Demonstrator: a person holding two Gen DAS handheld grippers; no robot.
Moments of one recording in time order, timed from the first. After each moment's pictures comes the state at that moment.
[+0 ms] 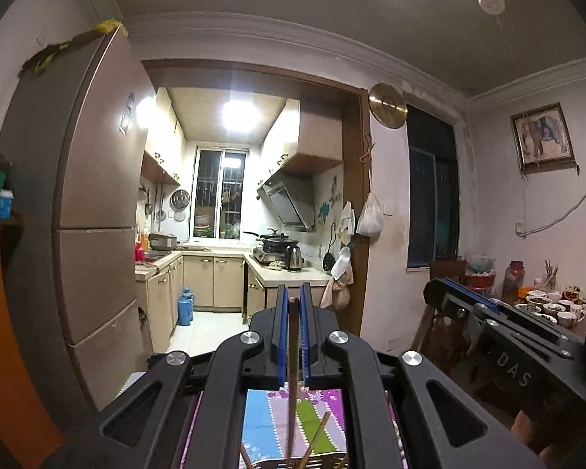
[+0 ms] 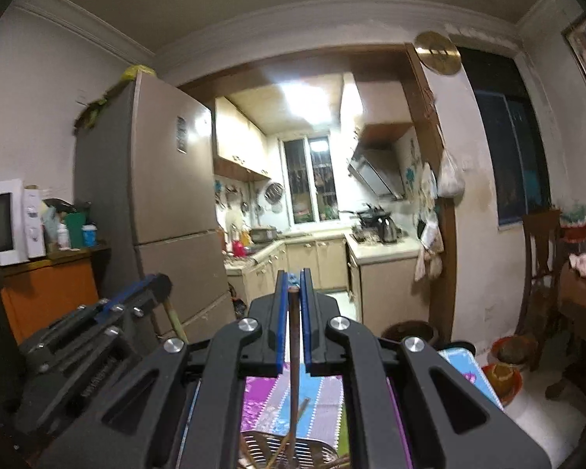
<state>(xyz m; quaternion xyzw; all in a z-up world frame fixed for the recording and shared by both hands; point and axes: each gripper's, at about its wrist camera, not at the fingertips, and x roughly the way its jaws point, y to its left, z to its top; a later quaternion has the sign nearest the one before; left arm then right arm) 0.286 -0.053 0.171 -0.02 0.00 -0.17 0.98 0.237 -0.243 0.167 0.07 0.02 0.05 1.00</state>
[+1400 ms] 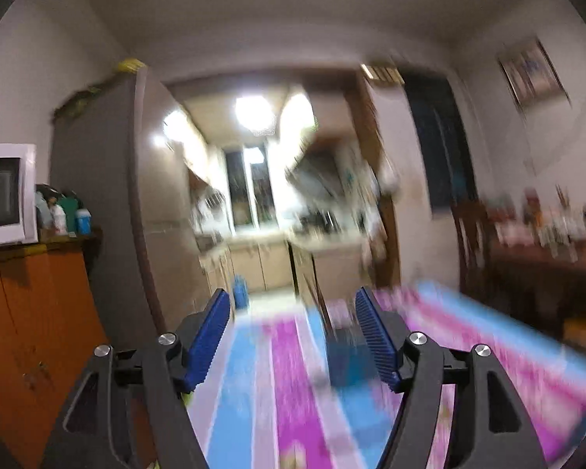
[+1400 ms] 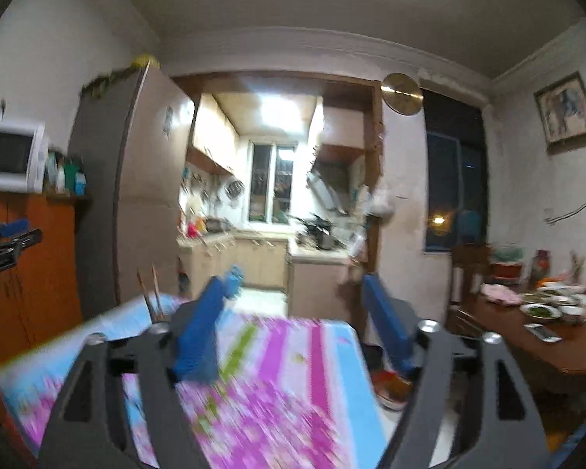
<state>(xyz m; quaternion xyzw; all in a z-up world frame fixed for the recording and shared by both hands) 0.047 0.026 0.071 0.11 0.05 -0.12 0.99 -0.054 -0.332 0.092 -0.05 0.02 -0.05 1.00</state>
